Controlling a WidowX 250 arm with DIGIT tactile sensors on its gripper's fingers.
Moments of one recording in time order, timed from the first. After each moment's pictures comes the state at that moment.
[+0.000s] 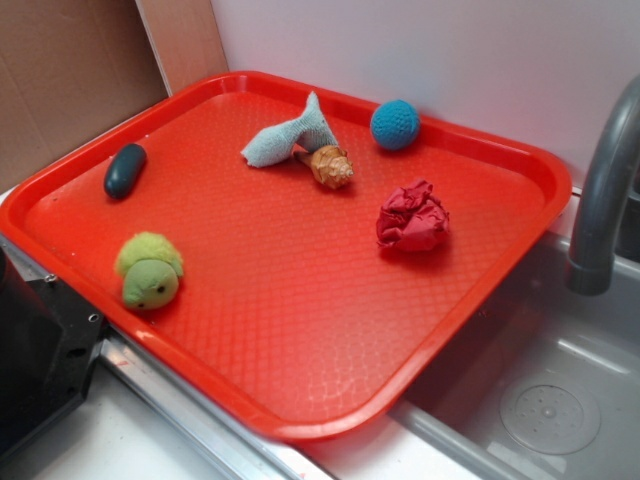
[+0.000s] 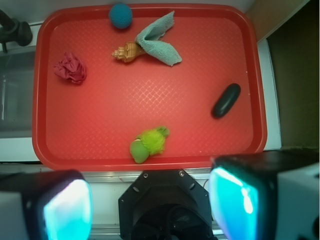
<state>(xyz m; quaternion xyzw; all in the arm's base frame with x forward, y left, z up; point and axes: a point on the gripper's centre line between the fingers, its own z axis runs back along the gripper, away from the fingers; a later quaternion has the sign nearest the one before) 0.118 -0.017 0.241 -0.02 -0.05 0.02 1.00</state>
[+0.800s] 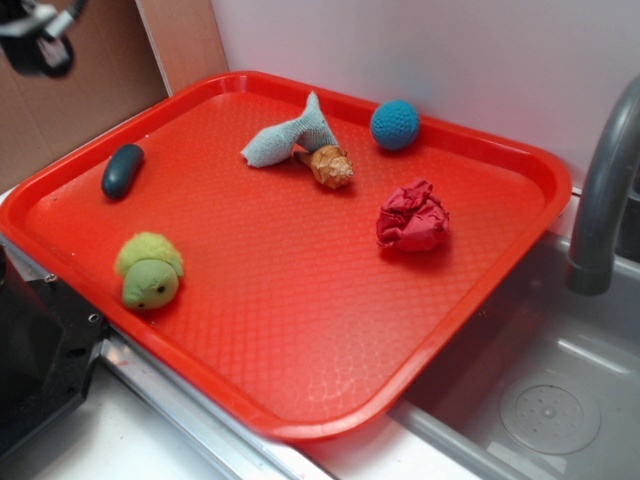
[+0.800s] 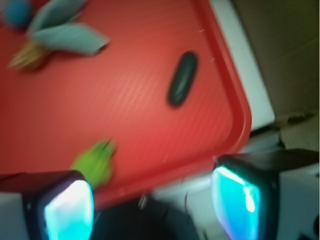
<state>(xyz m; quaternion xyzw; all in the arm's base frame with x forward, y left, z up) 0.134 0.075 0.138 0.00 -0.03 0.18 0.98</state>
